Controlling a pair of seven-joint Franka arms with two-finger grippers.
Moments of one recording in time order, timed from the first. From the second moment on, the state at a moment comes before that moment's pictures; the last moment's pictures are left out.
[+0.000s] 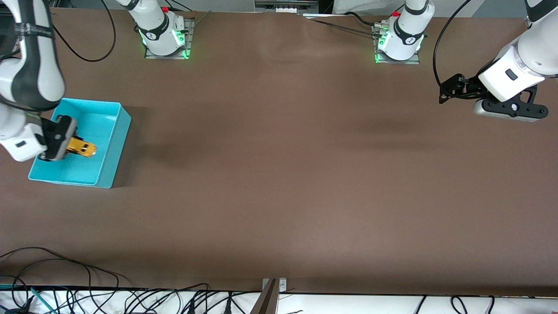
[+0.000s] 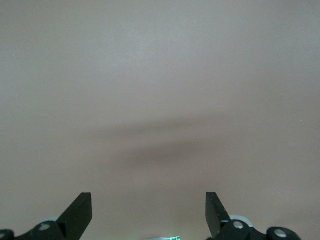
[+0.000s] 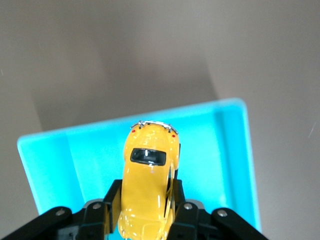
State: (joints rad) left arm -0.02 0.00 -0.09 -1.64 -0.04 1.51 0.00; right arm 0.06 0.24 -0.35 -1.92 0.01 2.05 -1.55
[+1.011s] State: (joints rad) left arm -0.02 0.00 -0.09 -1.64 -0.04 1.51 0.00; right arm 0.02 0.44 -0.40 -2.12 0.21 2.39 -1.75
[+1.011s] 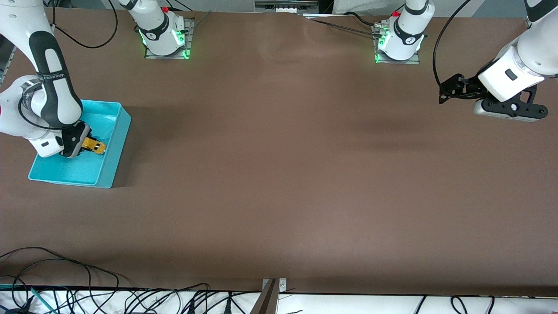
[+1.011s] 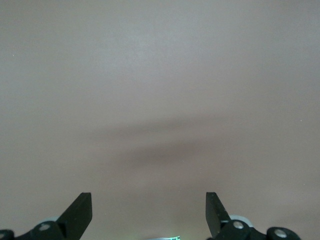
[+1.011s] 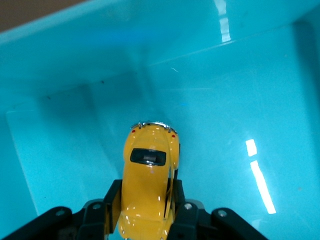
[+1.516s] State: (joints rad) left arm -0.02 0.00 -0.09 -1.64 -0.04 1.51 0.00; right arm 0.01 0.45 -0.39 -2.10 0.23 2.39 -1.74
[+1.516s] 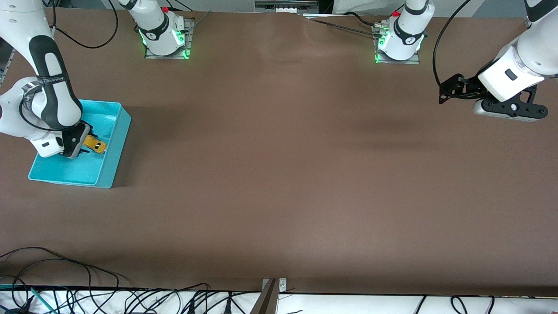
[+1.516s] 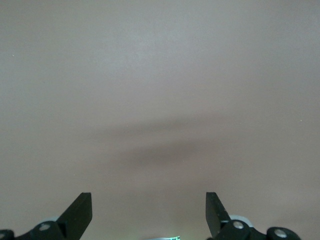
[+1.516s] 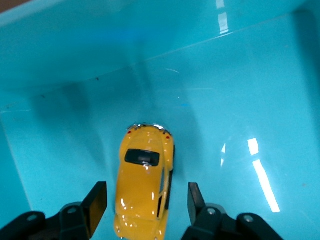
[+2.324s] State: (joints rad) left arm -0.02 0.00 -0.09 -1.64 -0.04 1.51 0.00; right arm 0.13 0.28 -0.38 -1.59 0.09 1.67 -0.89
